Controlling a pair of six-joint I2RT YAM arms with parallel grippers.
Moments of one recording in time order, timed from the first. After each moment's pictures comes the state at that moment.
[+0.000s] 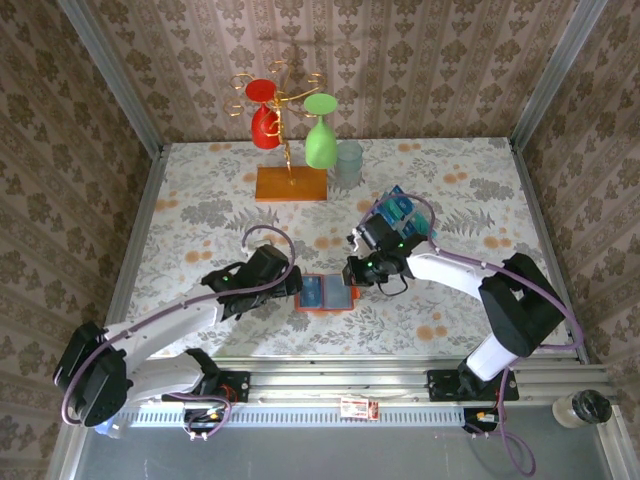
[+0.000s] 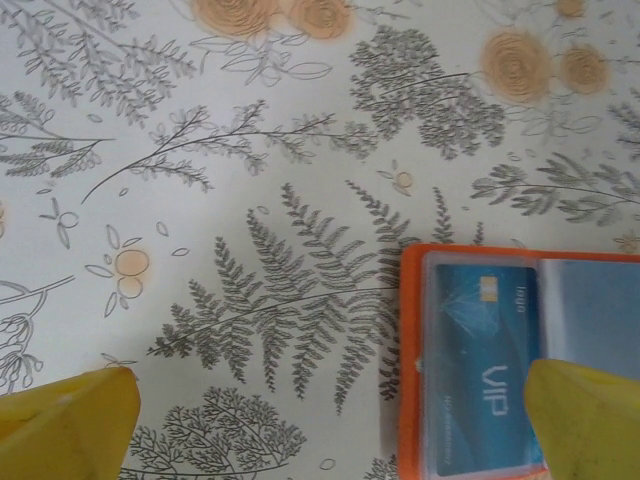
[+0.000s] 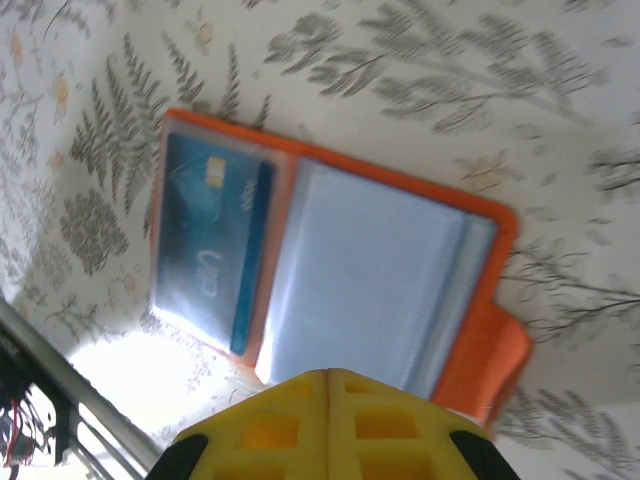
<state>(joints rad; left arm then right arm) -0.82 1.13 0.65 -0.53 -0.27 -0.80 0.65 1.60 0.93 -0.40 -0.37 0.55</state>
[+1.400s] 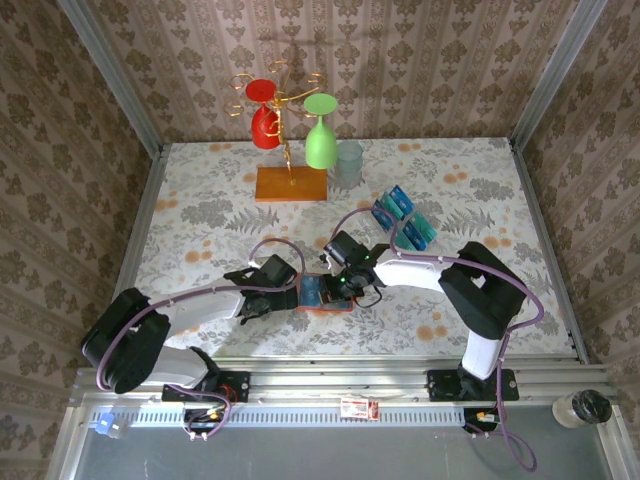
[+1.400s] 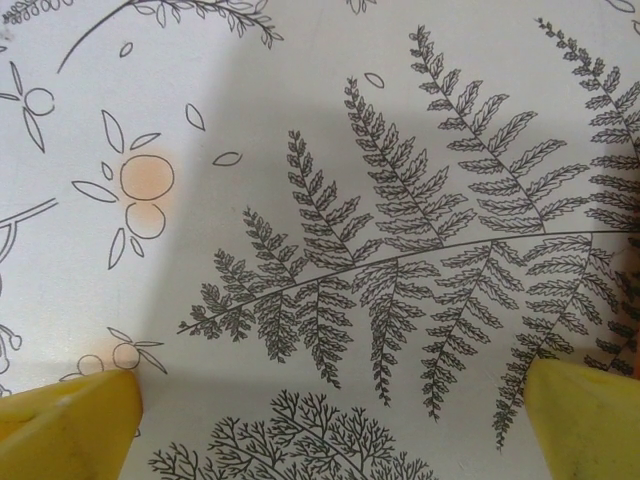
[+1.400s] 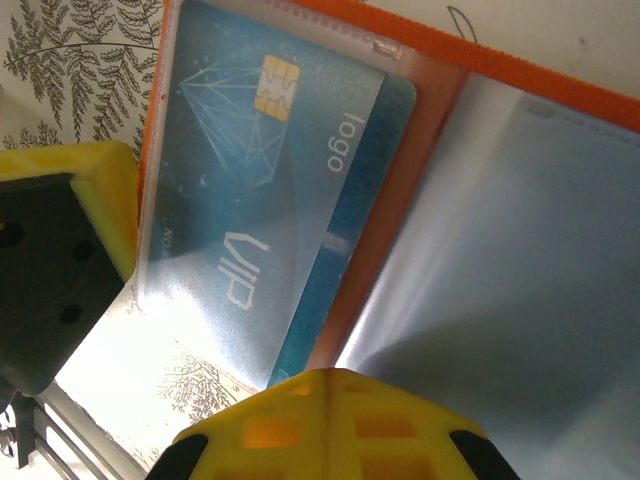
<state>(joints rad) -0.80 1.35 0.58 -0.45 -0.26 -0.77 0.80 1.79 1.02 -0.35 -0.35 0.61</state>
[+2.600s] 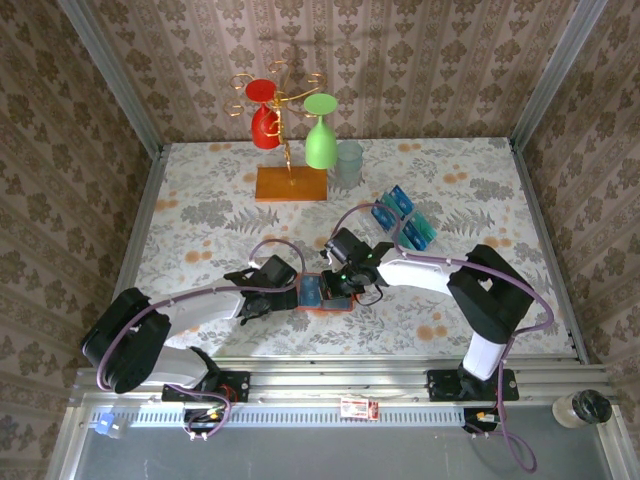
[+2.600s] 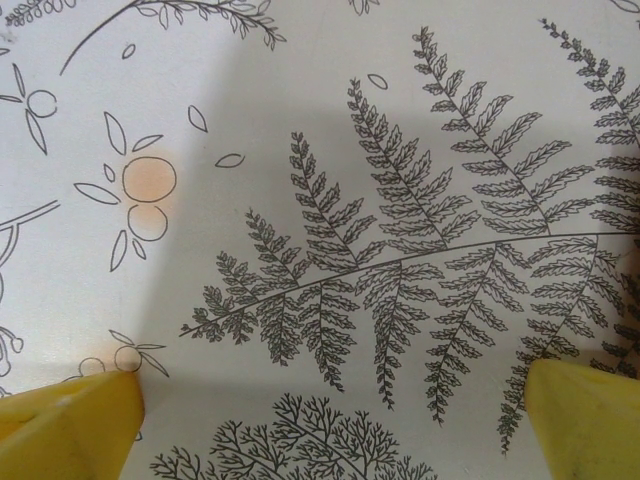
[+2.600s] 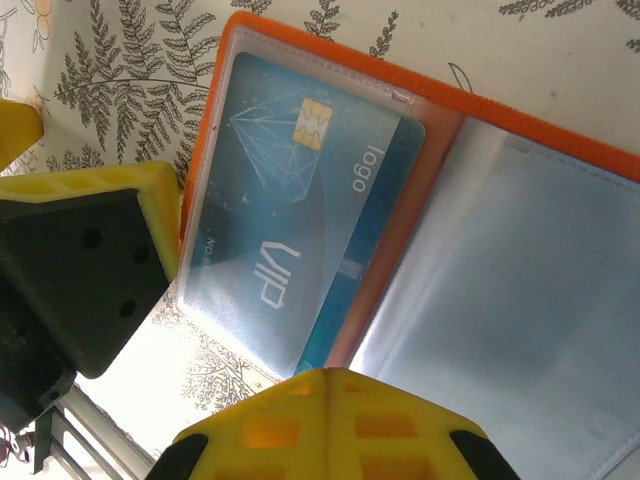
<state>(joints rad) -0.80 1.36 0.57 -0.44 -0.27 -0.77 0.80 1.75 1.02 -0.36 -0.32 0.61</state>
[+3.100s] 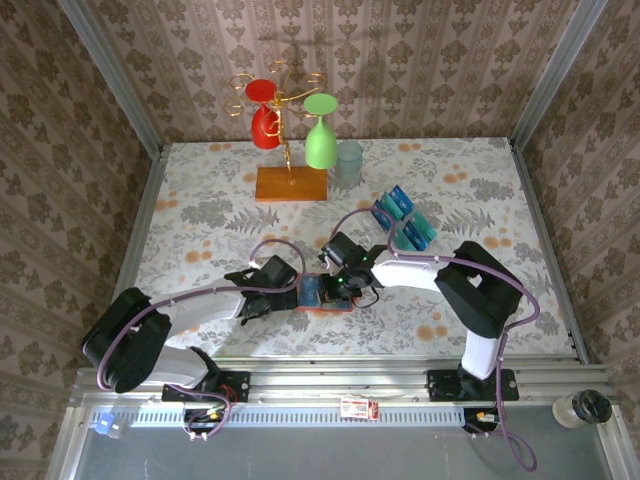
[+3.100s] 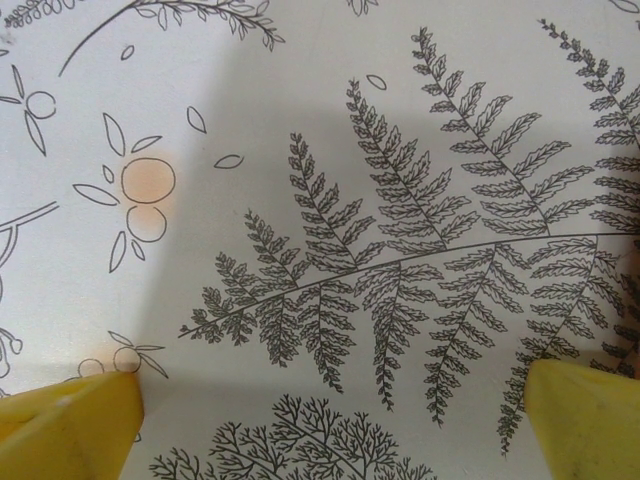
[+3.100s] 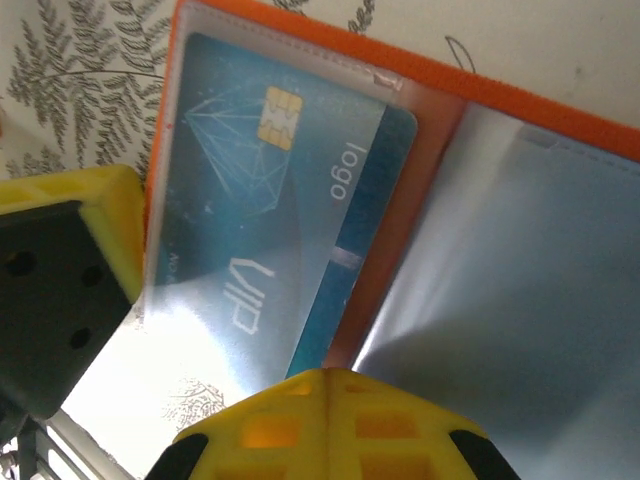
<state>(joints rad) -0.80 1.36 0.57 -0.44 -0.27 -0.77 0.81 1.81 1.02 -0.32 -0.33 0.64</state>
